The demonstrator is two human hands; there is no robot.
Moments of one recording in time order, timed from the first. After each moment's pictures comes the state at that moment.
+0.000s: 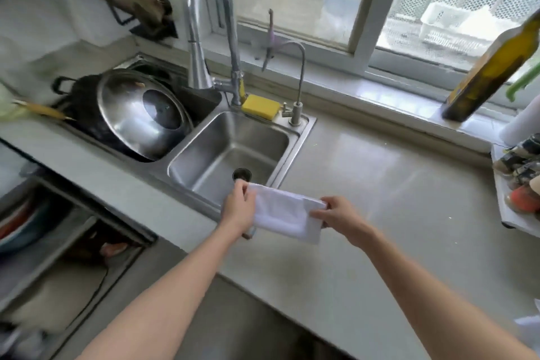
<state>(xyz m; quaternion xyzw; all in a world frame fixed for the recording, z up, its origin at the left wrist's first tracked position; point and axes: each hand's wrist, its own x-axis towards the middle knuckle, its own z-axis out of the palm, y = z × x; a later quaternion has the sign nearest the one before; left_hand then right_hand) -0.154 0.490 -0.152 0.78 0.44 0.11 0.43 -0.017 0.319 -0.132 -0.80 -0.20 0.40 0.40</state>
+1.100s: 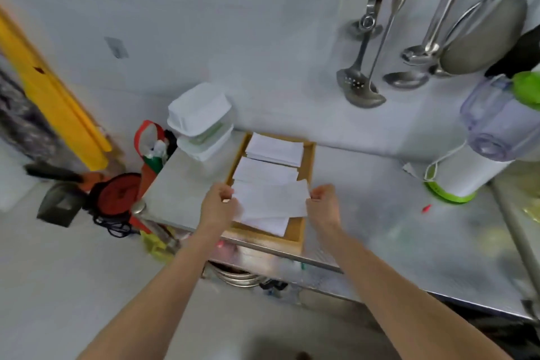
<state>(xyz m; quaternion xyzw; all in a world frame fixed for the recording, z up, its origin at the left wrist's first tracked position) -1.033 0.823 -0.114 0.27 0.80 0.46 0.27 -0.853 0.927 -0.114 -0.61 -0.57 0.48 0.27</state>
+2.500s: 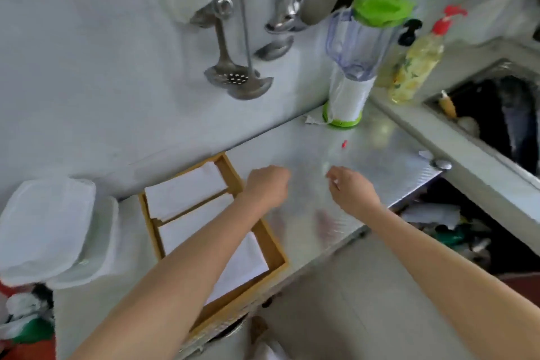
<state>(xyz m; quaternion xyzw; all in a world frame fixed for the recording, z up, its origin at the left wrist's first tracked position) -0.965 1.036 -0.097 0.86 0.48 -0.09 0.11 -0.778 0.982 -0.129 -0.75 -0.63 0.18 0.11</state>
